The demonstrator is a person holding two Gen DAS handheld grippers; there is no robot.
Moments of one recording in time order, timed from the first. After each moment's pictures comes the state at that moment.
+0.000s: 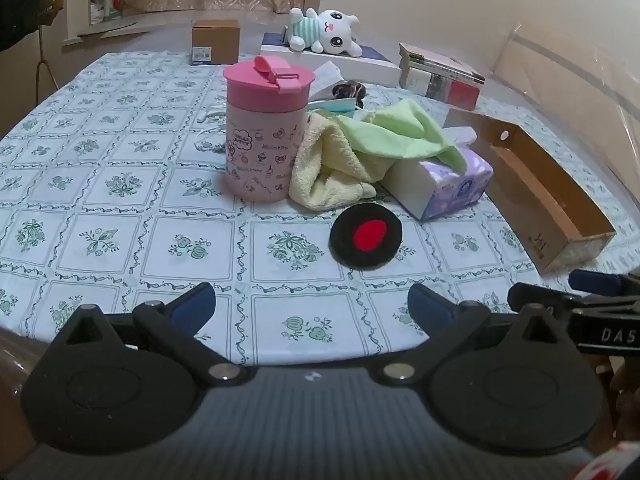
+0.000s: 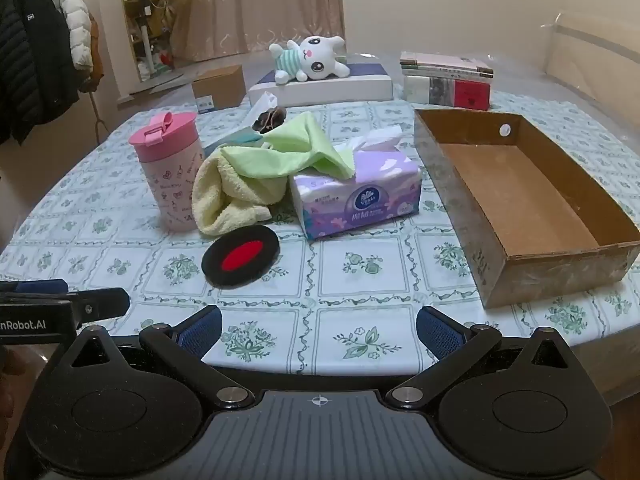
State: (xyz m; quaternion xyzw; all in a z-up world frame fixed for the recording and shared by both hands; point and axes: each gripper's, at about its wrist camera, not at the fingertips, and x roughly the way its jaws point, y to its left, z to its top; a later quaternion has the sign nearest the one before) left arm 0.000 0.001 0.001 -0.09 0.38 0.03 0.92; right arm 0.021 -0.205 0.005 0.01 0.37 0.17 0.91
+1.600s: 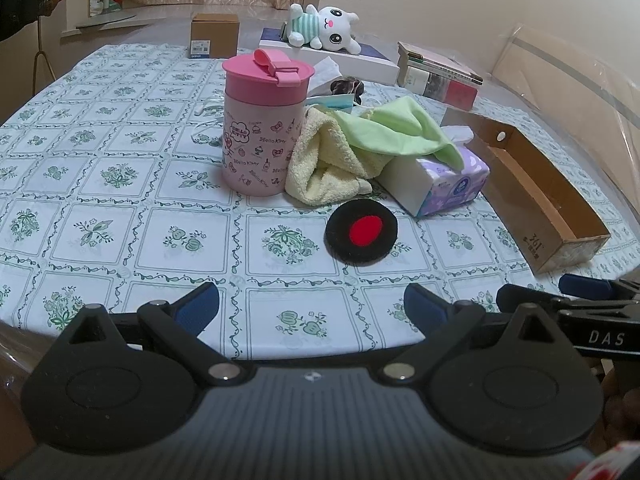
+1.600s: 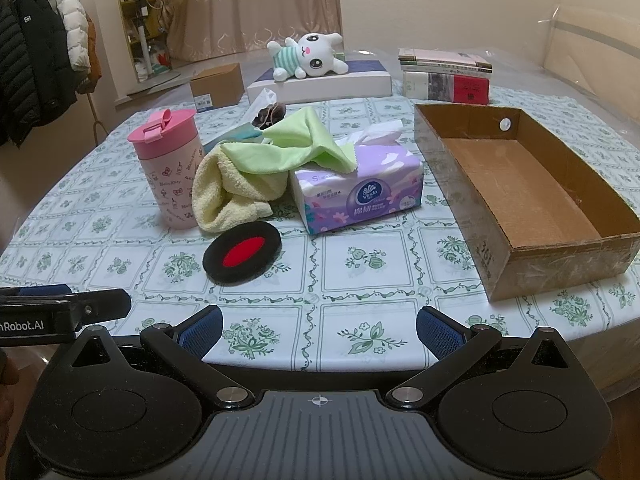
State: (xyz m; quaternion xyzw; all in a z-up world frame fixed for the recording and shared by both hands) left arm -0.003 0.000 -0.003 -0.10 0.38 0.02 0.92; right arm 0.021 -0.202 0.002 0.01 0.37 0.17 0.91
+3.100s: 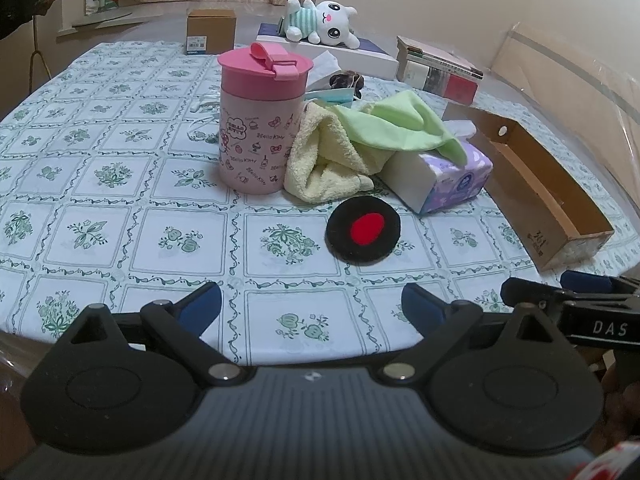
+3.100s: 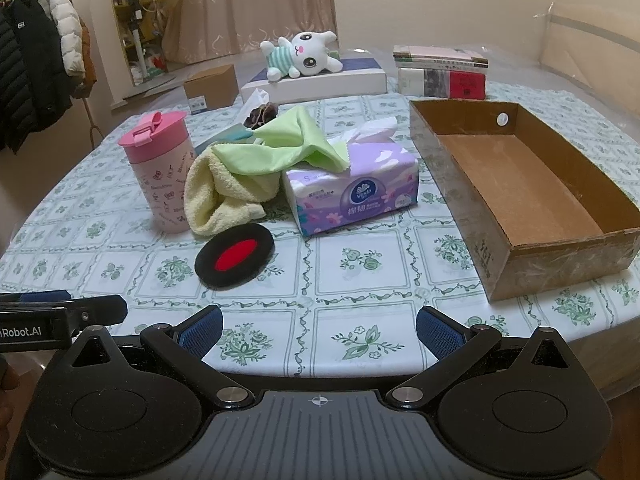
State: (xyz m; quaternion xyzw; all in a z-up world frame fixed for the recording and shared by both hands) left arm 0.008 0.003 -0.009 -0.10 0.38 0.02 0.92; right arm 0.032 -0.207 -0.006 0.03 0.37 0.17 0.91
